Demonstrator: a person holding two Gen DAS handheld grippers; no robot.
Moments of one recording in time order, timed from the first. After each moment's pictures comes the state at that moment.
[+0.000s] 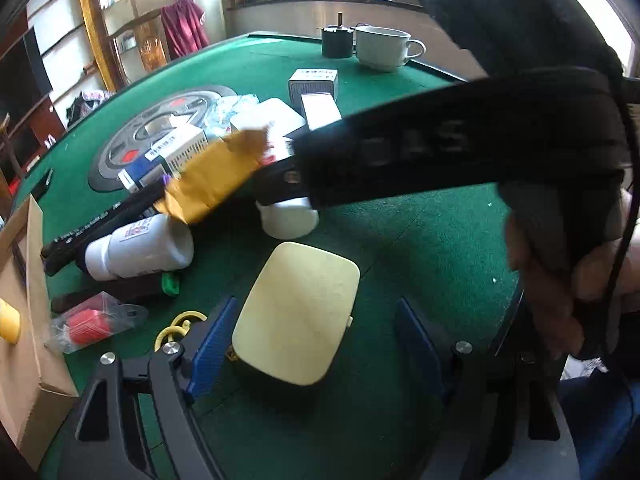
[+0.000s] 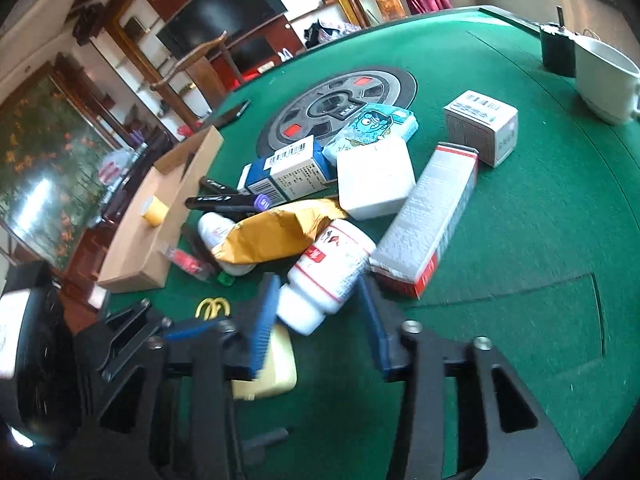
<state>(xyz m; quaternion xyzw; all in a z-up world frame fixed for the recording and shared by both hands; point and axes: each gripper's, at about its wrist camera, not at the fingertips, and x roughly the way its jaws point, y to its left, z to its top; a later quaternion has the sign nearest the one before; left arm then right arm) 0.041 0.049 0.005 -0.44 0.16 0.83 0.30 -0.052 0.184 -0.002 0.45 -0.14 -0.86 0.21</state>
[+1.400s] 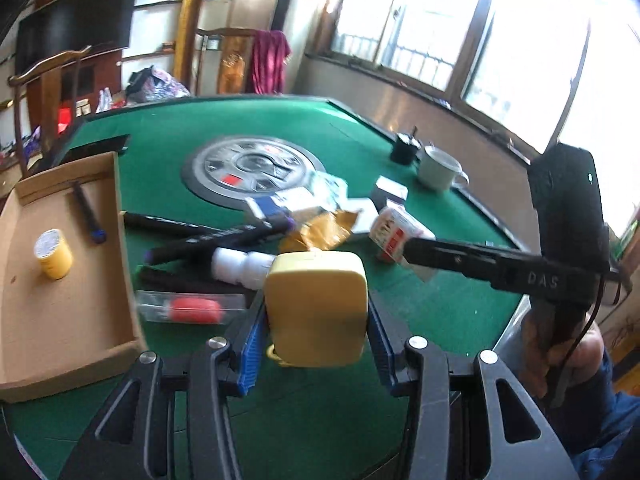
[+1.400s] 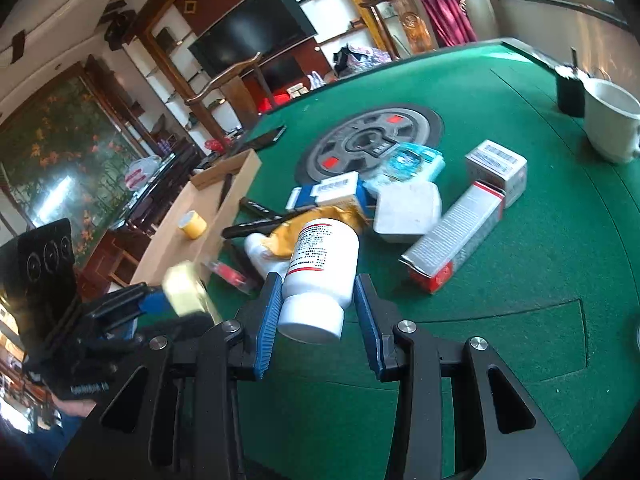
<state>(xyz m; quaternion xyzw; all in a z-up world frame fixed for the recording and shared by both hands) 0.037 -0.057 0.075 -0.38 -0.03 0.89 0.25 -0.020 0.189 0.039 0.38 -0.15 -0.87 0.26</state>
